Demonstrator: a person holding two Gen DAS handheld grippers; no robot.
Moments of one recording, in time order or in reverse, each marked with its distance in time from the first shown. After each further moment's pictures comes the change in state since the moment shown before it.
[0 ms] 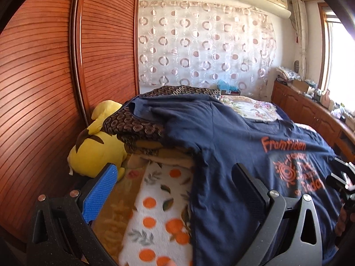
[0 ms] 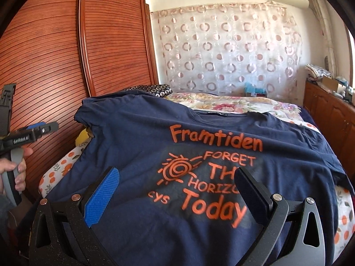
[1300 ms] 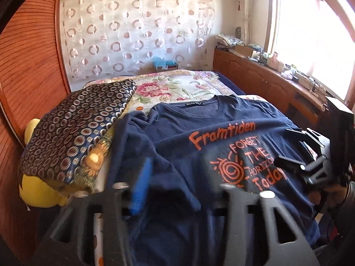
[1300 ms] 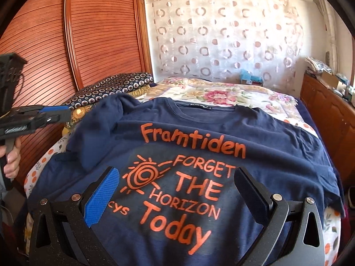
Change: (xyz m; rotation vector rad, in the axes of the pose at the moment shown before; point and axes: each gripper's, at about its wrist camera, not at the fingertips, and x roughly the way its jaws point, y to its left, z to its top) left arm 0.044 -0.095 0.039 0.232 0.179 -0.356; right arm 0.036 -0.028 0.035 -0.038 0.104 -0.055
